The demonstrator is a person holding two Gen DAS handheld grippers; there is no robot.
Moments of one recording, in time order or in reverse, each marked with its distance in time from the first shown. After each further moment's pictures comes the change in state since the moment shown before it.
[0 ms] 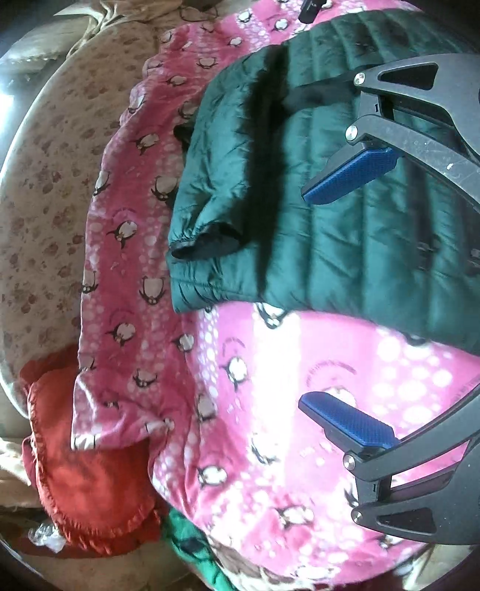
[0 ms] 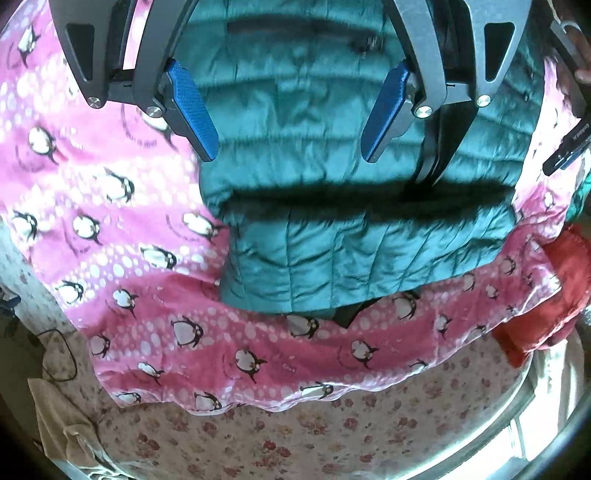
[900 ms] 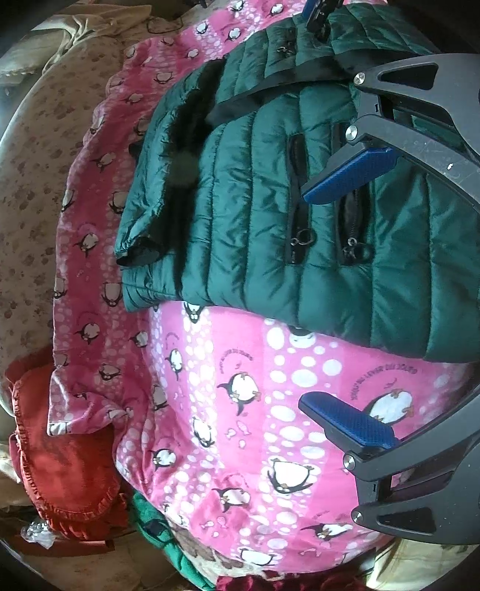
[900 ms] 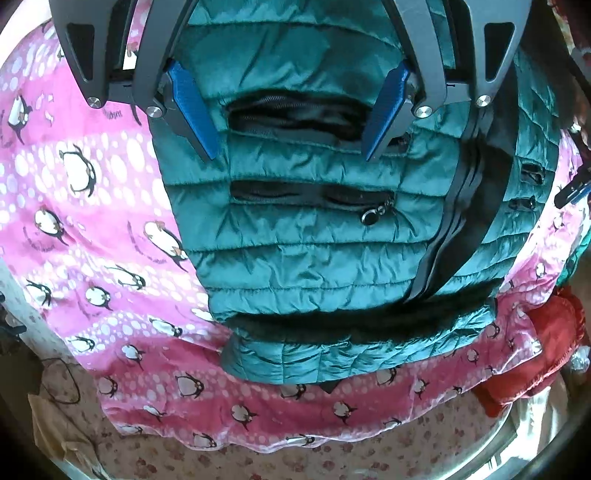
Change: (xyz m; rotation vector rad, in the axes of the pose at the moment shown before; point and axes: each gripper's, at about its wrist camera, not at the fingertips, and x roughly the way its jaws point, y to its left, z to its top) left arm -0.034 0.002 -0.066 0.034 0.076 -0.002; right arm -0.021 -0.006 -0.093 -0.056 0.110 -0.006
